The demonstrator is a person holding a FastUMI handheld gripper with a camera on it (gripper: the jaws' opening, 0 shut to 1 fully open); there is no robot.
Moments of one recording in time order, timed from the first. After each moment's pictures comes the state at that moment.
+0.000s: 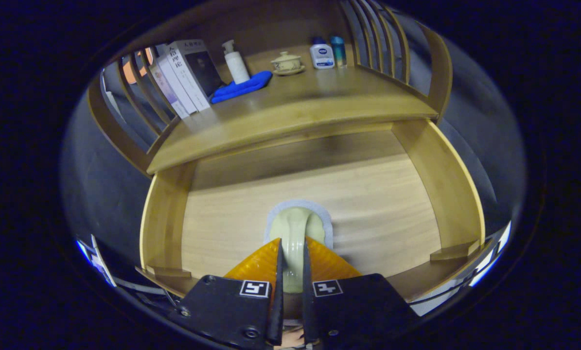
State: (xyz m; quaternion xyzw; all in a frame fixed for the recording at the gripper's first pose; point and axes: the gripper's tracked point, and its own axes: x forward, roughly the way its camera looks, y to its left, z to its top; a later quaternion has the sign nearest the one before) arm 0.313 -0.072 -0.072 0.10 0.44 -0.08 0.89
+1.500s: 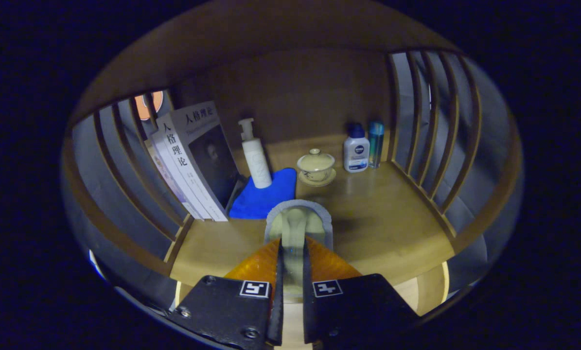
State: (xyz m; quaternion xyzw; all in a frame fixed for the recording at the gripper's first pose) arm 0.524 -0.068 0.065 0.06 0.29 -0.06 0.95
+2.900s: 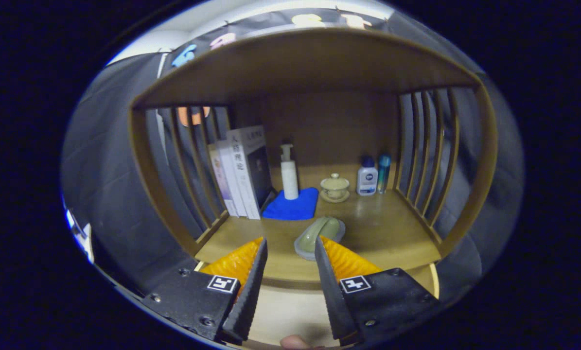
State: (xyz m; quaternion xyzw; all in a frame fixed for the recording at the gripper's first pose) arm 0.395 -0.031 0.106 -0.02 0.18 0.02 0.98
